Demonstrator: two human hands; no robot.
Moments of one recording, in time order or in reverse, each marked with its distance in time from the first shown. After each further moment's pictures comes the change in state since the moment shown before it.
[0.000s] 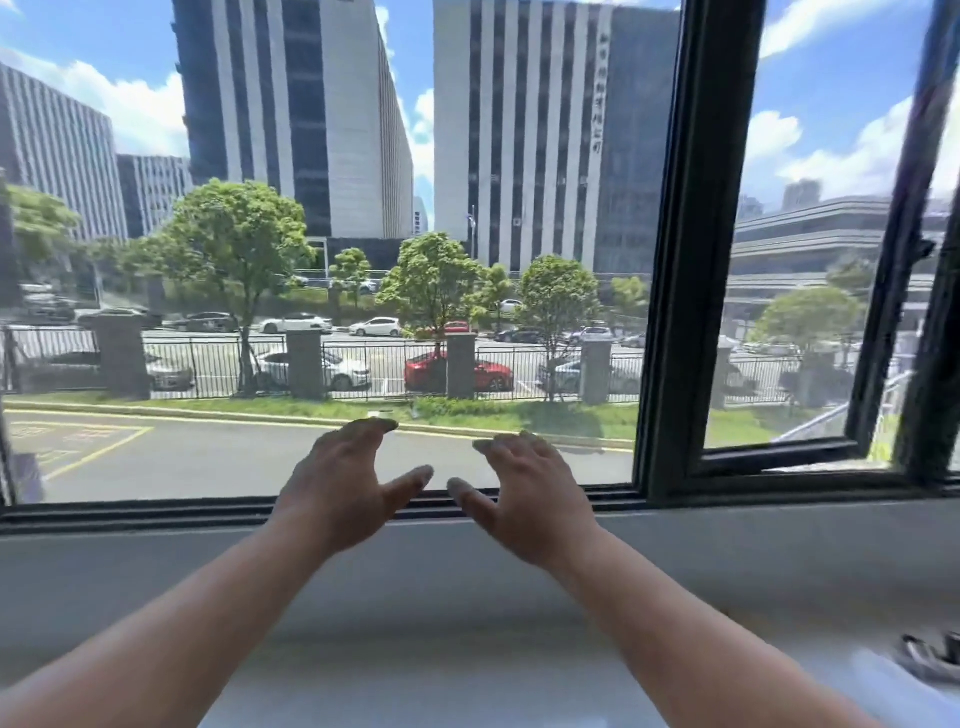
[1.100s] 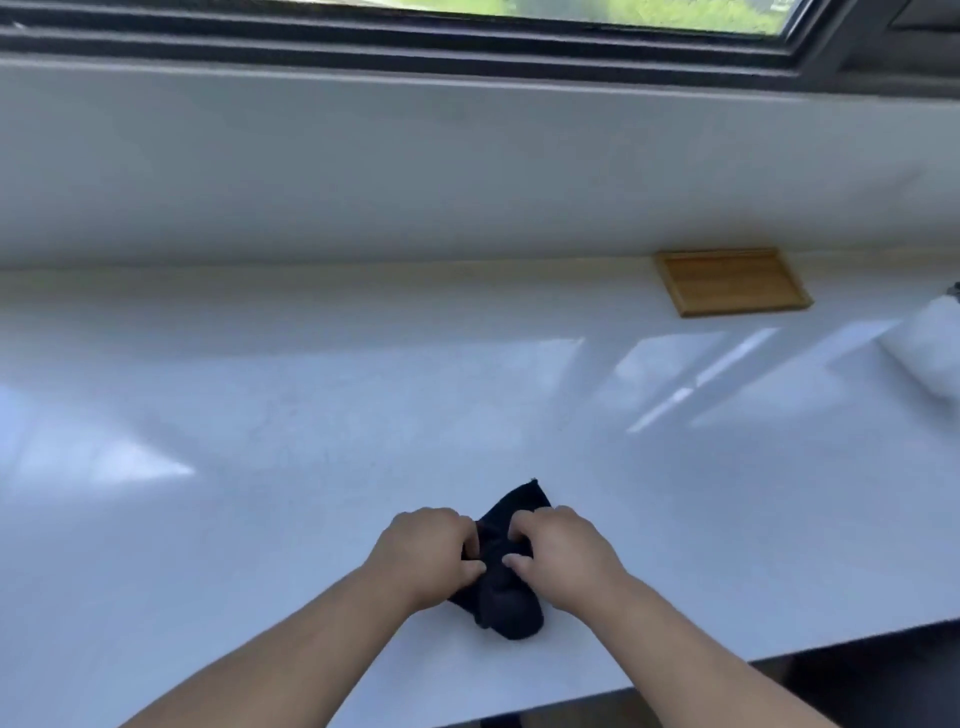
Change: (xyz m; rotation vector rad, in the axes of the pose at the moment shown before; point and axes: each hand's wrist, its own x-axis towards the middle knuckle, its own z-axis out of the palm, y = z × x) left_hand -0.257 -0.103 0.413 -0.126 -1.195 -0.066; right_hand -0.281 0.082 0.377 0.130 -1.035 0.460
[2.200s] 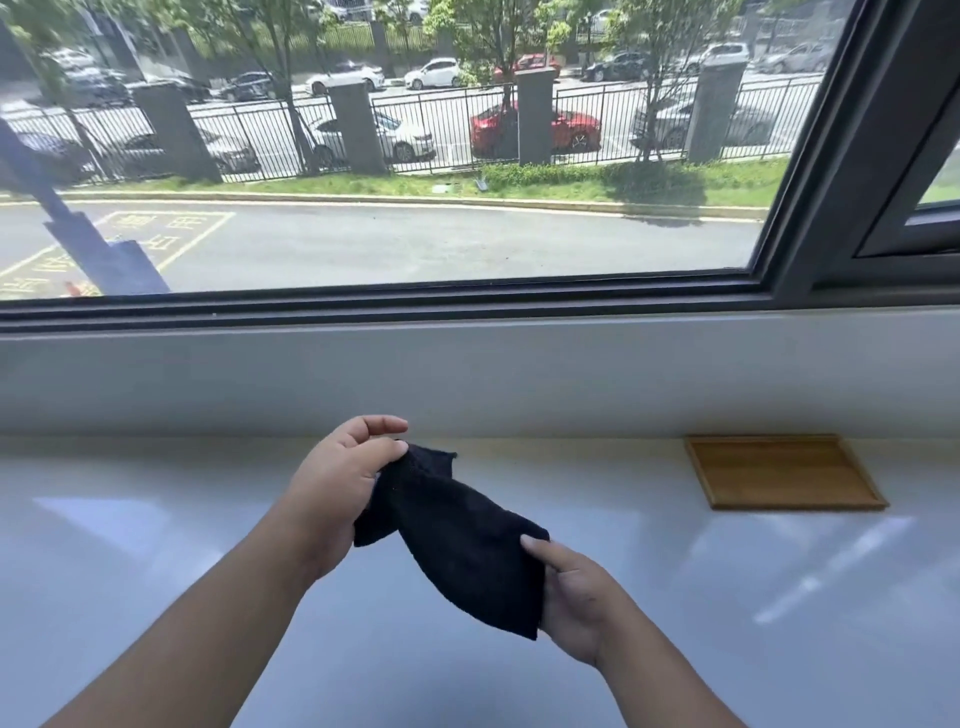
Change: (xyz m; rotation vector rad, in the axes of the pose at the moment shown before) left_hand -0.046 0.114 -0.266 -1.340 0.698 -0.115; right_hand 0.050 0.035 -0.192 1.685 -0.366 -0.048
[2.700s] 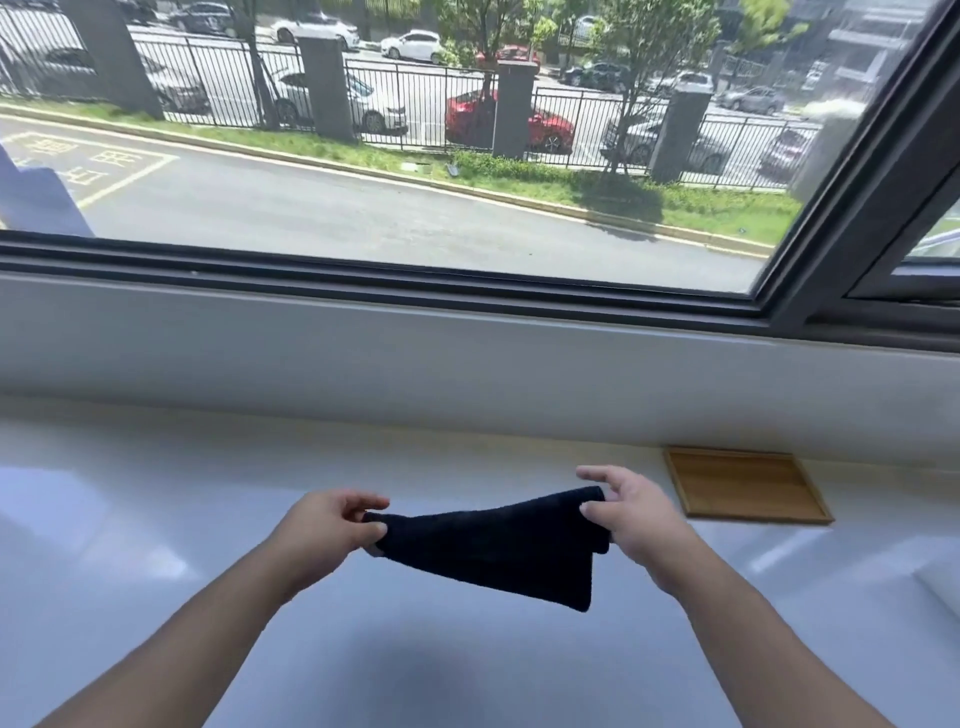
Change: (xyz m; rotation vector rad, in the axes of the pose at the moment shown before) left_hand 0.060 -0.096 -0.090 0.538 -0.118 -0.111; right_hand -0.011 -0.083 0.004 -0.820 0.448 -0.264
